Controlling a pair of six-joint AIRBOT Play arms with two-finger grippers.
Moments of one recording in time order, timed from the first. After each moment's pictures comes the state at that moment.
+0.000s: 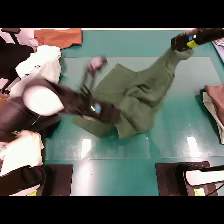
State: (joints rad) left arm -0.83 -1.08 1.21 1.14 -1.00 -1.93; right arm 0.05 -1.53 1.93 -1.43 1.30 1.44
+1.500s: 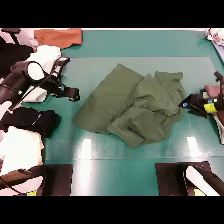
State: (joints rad) left arm -0.24 -1.29 1.23 1.36 -1.18 -1.47; right arm -0.42 -0.93 0.87 -1.04 1.42 1.47
